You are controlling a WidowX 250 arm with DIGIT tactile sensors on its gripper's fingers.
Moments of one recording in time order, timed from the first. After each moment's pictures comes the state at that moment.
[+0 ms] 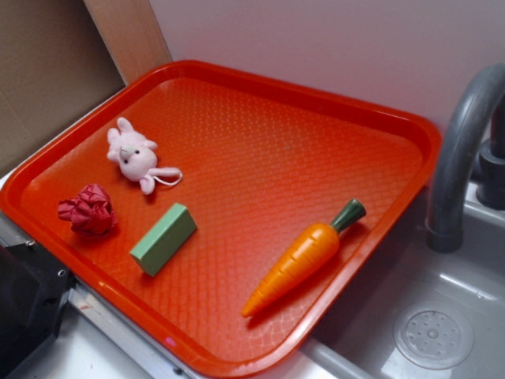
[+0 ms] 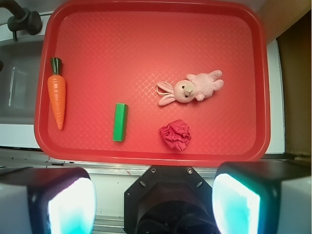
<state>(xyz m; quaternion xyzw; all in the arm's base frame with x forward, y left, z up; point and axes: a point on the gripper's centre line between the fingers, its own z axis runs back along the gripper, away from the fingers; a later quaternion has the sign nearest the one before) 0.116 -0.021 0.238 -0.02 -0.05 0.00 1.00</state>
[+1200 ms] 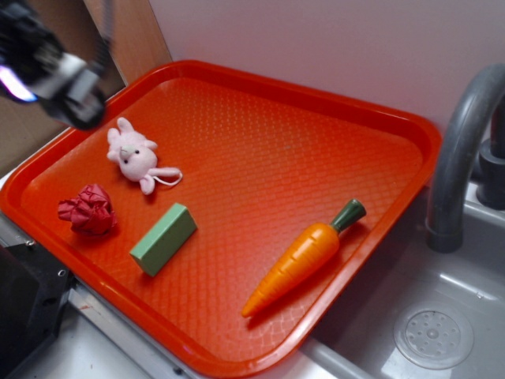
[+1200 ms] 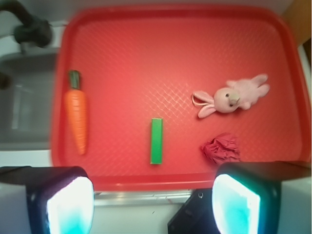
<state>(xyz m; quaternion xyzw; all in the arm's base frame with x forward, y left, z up) 0.144 -0.082 0.177 -0.01 -0.06 0.05 1.00</state>
